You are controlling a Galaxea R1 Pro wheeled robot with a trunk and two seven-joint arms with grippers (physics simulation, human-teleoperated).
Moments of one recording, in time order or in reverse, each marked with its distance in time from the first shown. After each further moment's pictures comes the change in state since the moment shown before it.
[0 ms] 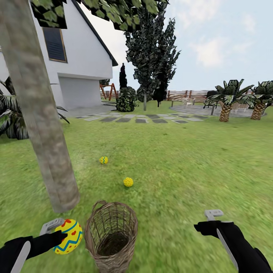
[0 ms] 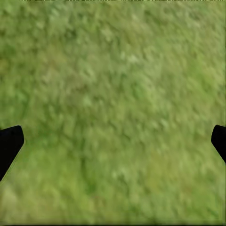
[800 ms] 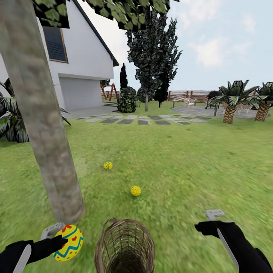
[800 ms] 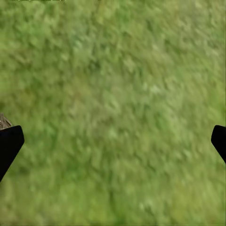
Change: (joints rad) left arm 0.000 -0.003 -0.001 0.060 0.001 0.003 -0.008; right arm 0.000 -0.004 -0.003 0.000 -0.003 0.003 0.000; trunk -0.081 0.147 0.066
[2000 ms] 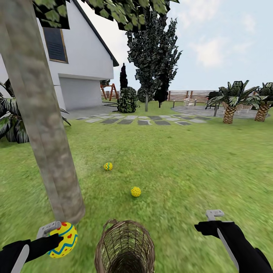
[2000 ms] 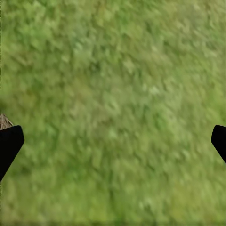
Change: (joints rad) left arm 0.000 0.010 0.009 -0.001 -0.008 -0.065 0.058; right arm 0.000 0.001 -0.001 -0.003 0.000 0.005 0.000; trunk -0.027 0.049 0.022
